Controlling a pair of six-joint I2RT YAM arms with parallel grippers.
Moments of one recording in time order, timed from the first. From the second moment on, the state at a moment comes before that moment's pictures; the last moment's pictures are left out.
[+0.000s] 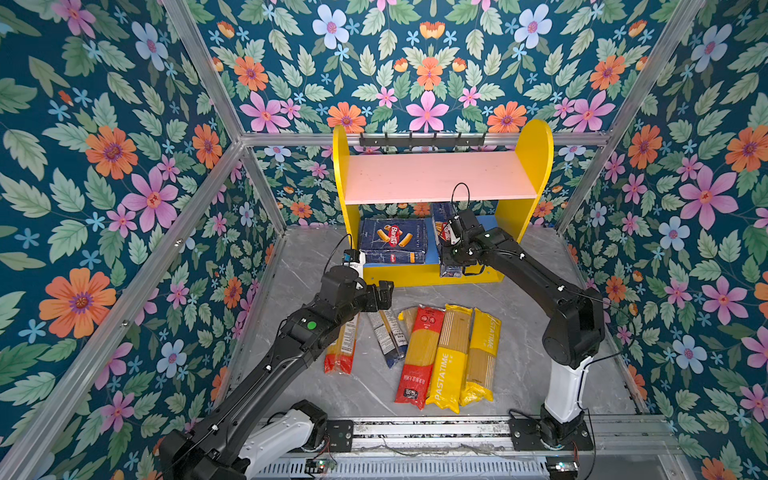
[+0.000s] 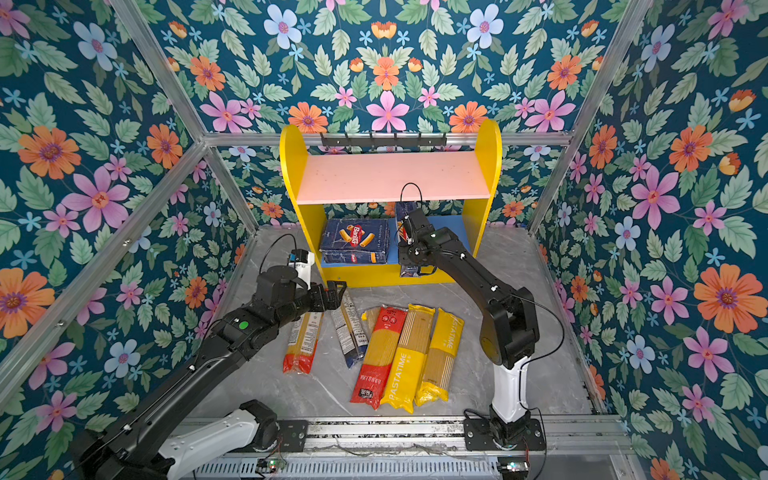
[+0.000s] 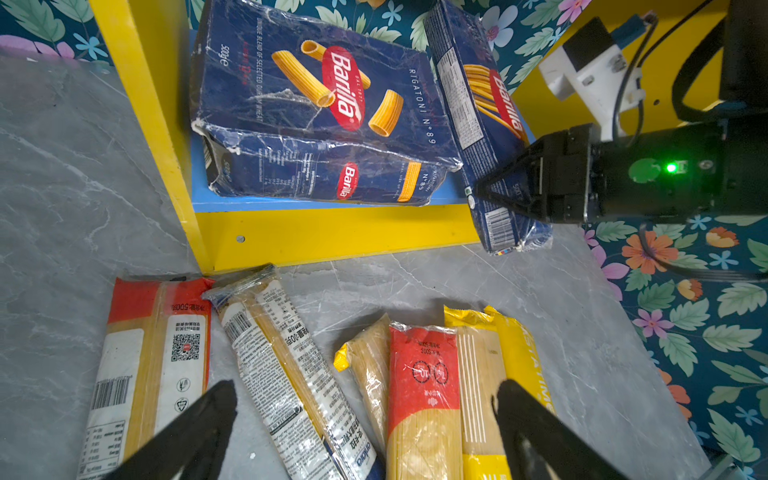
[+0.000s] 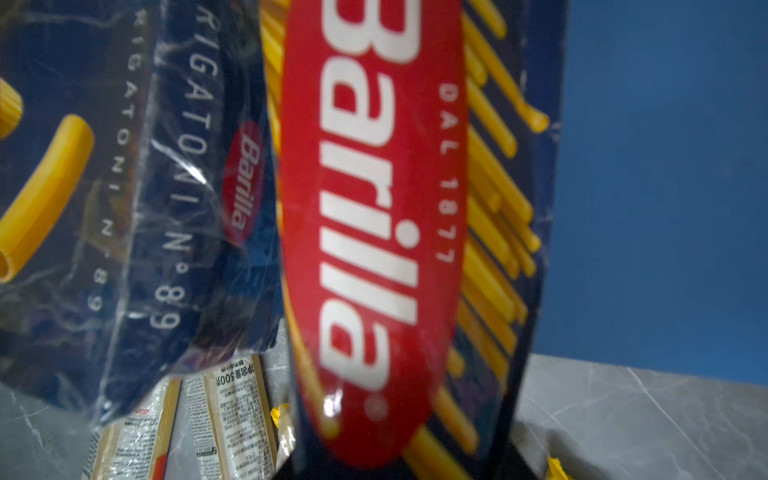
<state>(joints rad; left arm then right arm) -0.58 1.01 0.95 -0.46 -0.04 -0.44 0.49 1.94 1.83 -0.81 0.03 0.42</state>
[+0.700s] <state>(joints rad) -0.58 0.96 0.93 -0.47 -0.04 -0.44 0.48 1.98 1.90 -0.82 -0.02 0.43</state>
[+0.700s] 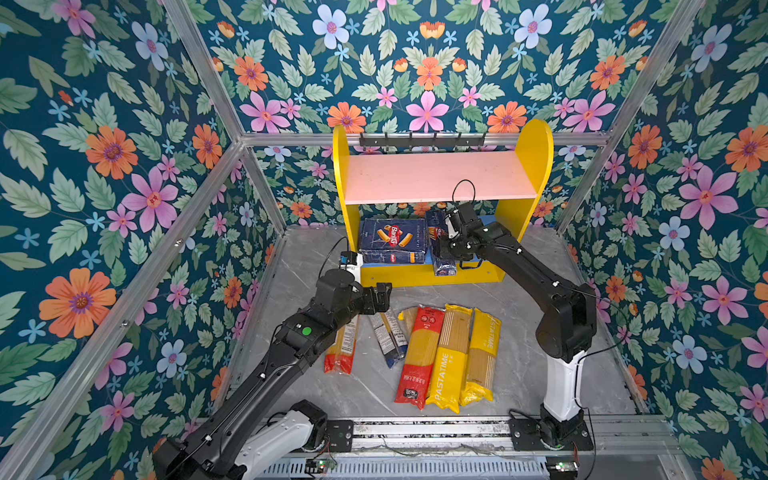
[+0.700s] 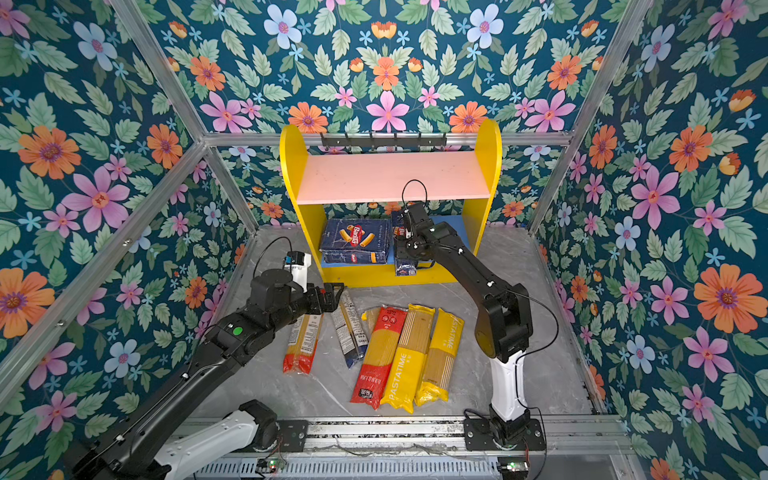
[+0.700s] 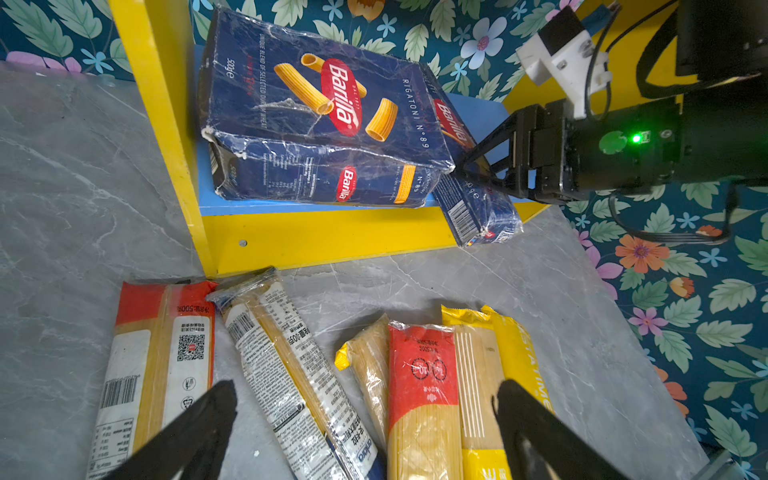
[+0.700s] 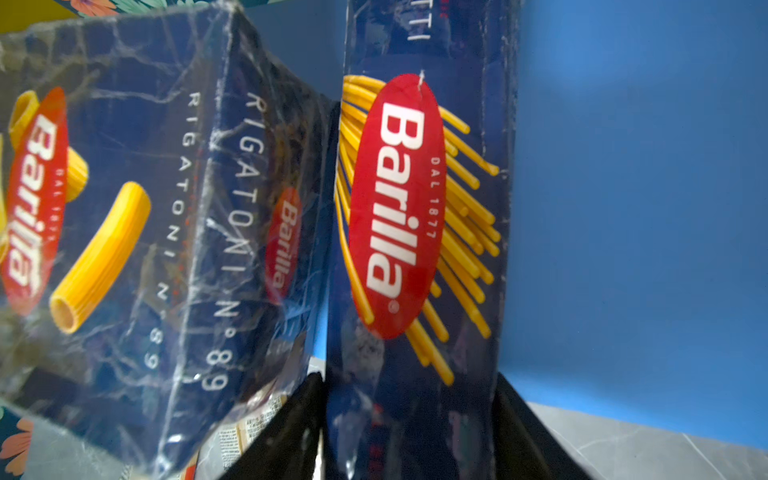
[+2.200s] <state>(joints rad) -1.11 0.95 0.75 -0.47 -0.20 -0.68 0.82 0.95 0.85 -0.97 0.19 0.85</state>
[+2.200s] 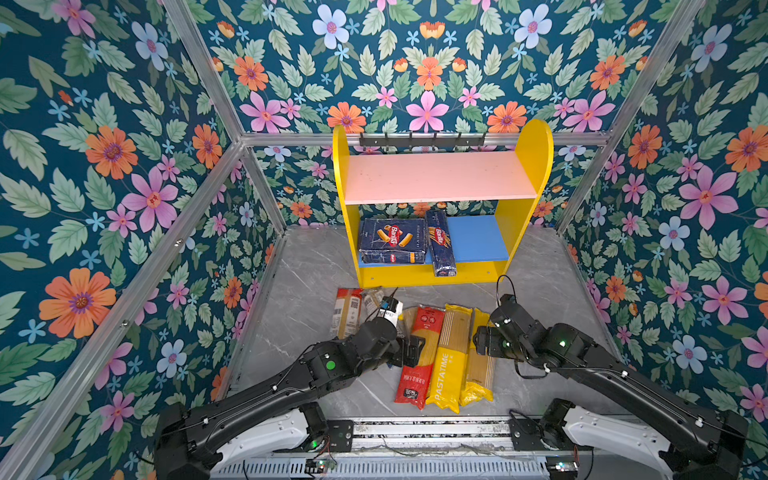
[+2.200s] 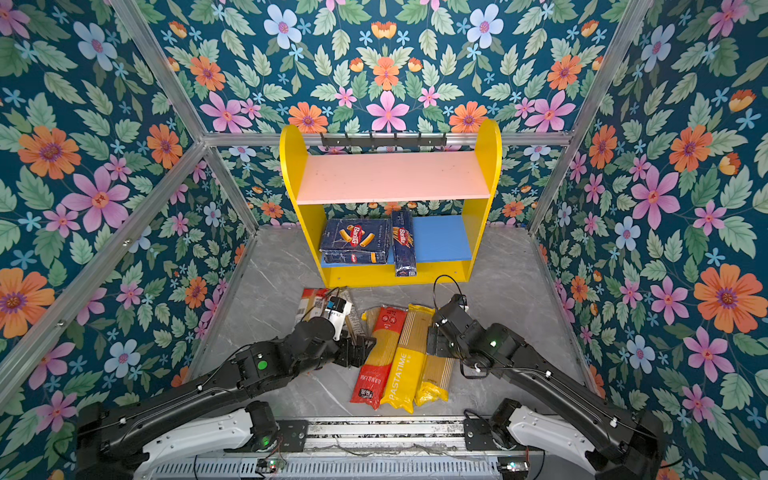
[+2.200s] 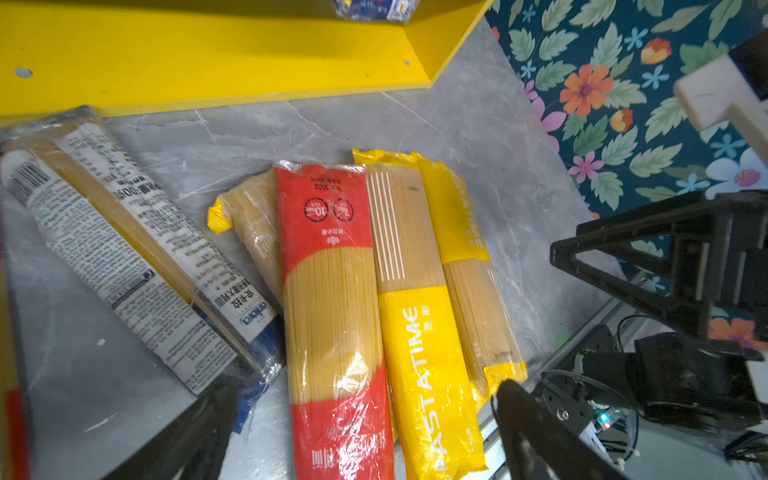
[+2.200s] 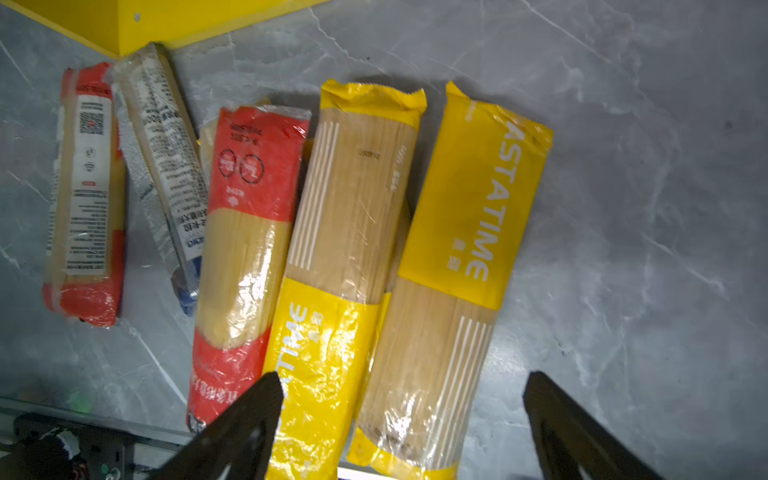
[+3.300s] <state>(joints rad) -1.19 1.01 0.83 -0.51 -0.43 -0.67 1.00 1.10 0.60 -0.76 0.20 1.15</state>
